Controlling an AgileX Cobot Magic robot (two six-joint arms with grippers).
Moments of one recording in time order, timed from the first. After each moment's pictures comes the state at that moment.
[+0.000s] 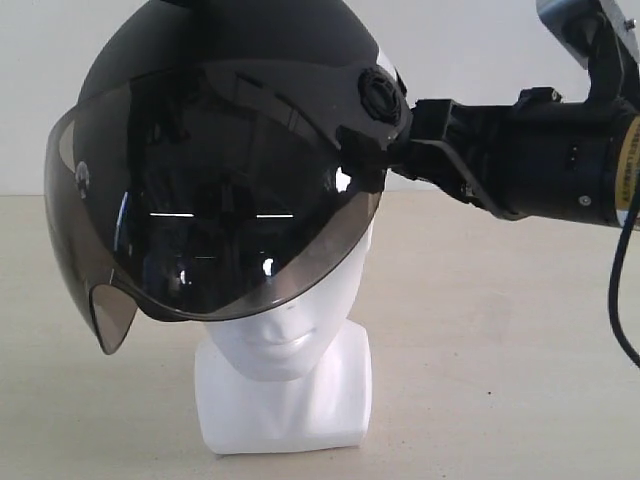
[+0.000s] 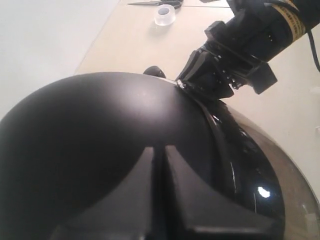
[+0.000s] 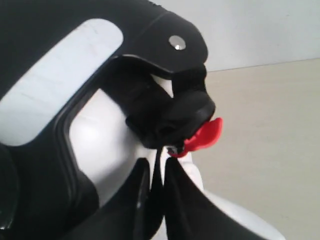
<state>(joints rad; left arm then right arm) -0.40 1.37 -1.61 -0.65 1.17 0.98 0.42 1.21 -0.75 -1.24 -0.38 1.72</state>
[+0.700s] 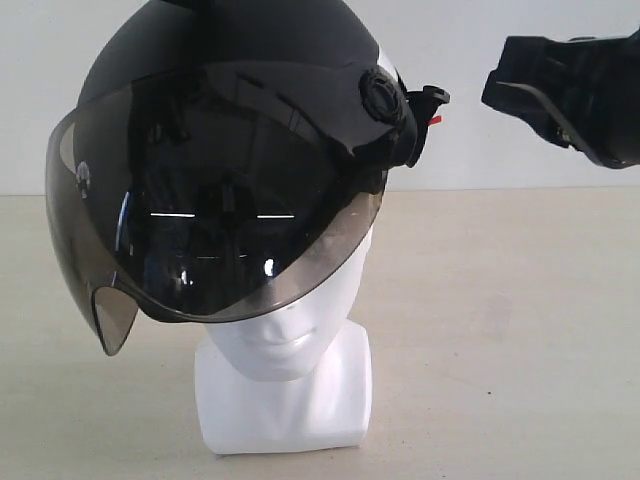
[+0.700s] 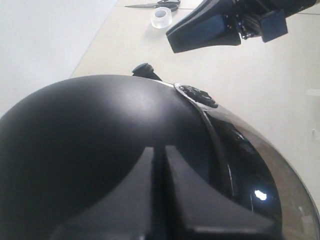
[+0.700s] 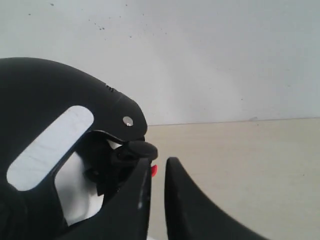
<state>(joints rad) -0.40 1.37 -1.61 -0.66 1.16 0.98 0.42 1.02 -0.75 -1.32 -0.12 1.72</state>
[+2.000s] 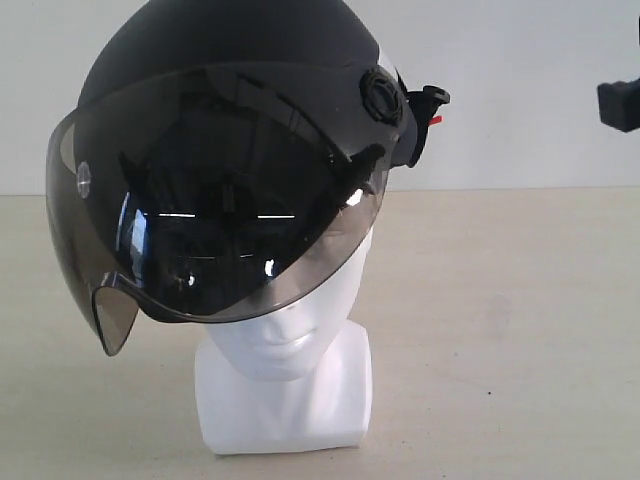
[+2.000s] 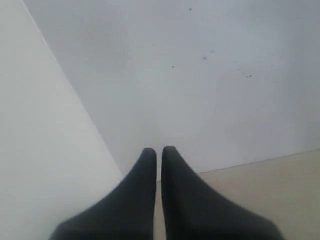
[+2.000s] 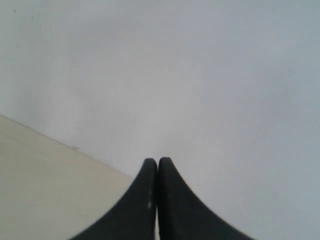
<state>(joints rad) -0.40 0.57 -1.50 0.59 1.18 0.03 0.42 0.91 -0.78 -1.43 0.26 1.06</state>
